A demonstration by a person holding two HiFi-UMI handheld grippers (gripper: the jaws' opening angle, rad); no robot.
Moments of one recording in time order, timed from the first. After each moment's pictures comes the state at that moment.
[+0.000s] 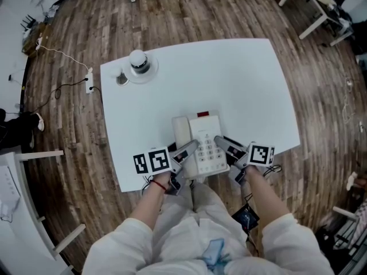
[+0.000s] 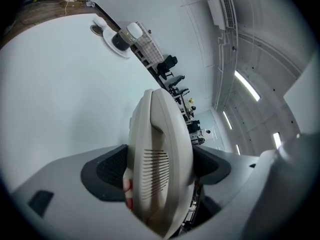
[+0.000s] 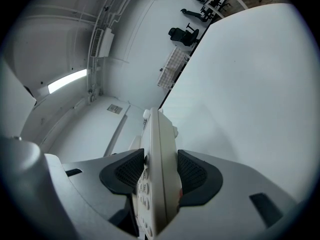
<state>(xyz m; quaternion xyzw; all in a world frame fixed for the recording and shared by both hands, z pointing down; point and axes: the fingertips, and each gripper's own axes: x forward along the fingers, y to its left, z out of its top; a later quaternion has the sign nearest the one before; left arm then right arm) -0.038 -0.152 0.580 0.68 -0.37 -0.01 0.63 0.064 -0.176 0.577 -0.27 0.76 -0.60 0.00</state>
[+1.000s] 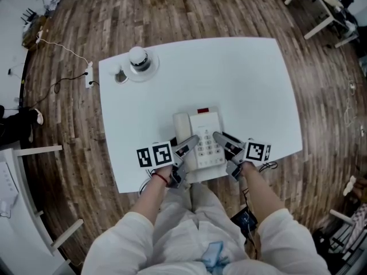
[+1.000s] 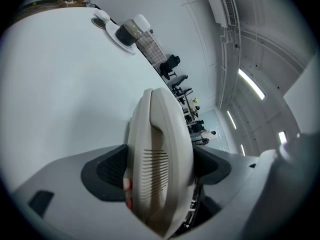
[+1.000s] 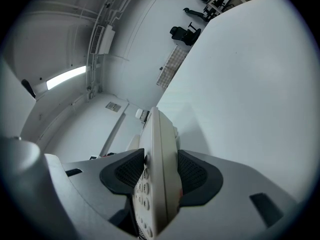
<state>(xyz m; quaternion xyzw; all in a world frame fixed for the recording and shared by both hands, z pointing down) -0.035 -0.176 0.625 0.68 -0.39 0.01 0.63 0.067 -0.199 0.625 -0.28 0.76 -0.59 -0.01</state>
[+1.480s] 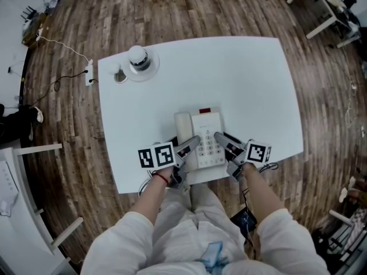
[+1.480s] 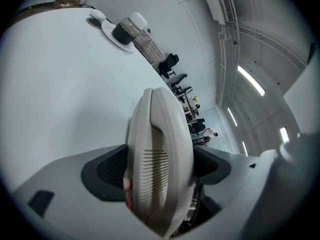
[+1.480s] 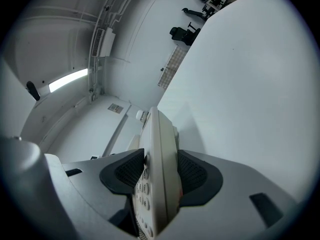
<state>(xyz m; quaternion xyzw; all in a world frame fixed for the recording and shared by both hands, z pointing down) -0.038 -0.177 0.630 0.68 -0.39 0.02 0.62 0.066 -0.201 0.633 -0.27 0.76 -0.59 0.00</state>
